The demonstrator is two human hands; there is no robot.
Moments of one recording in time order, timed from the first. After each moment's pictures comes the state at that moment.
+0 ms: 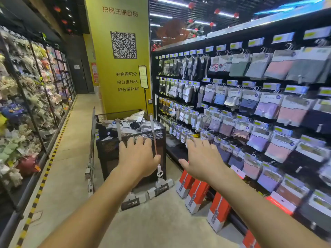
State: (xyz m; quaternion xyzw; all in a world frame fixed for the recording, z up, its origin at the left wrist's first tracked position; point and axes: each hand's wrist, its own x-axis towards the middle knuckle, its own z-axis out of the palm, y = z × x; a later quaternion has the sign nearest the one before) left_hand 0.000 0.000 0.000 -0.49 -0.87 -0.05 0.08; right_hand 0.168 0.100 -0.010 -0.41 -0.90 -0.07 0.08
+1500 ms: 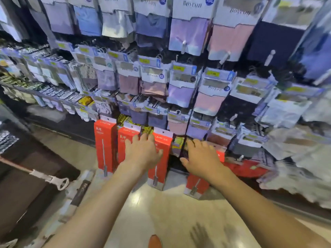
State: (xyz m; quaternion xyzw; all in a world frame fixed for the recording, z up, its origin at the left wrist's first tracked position) left_hand 0.089 0.652 -0.219 -0.76 -0.63 0.08 -0.13; right_hand 0.279 0.605 -0.239 -0.72 -0.68 0.12 -0.08
